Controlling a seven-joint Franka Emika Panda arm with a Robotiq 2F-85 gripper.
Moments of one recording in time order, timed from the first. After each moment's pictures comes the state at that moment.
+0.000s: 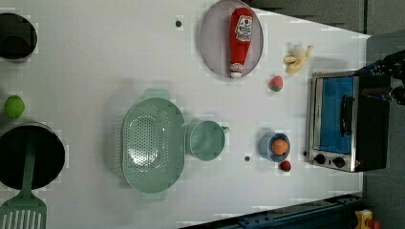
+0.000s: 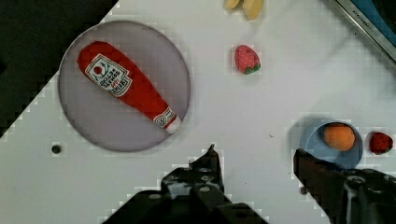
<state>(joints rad) -0.02 0.02 0.02 -1.75 -0.01 0.22 0.06</state>
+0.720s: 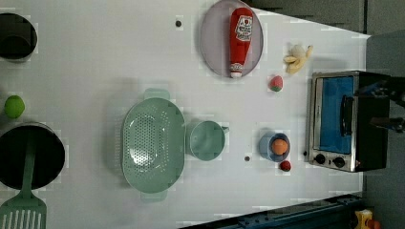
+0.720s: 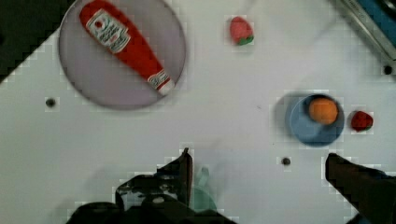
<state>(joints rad) -0.11 -0.13 0.22 -1.86 -0.01 0.16 0.07</state>
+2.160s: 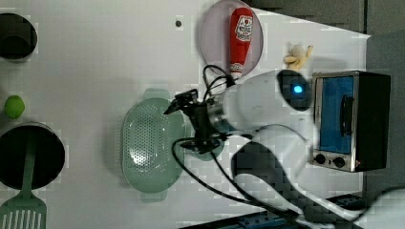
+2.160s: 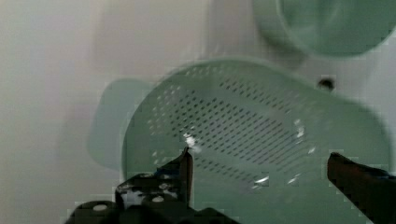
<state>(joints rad) 0.15 0.48 0.50 -1.89 -0.01 0.63 1.04</state>
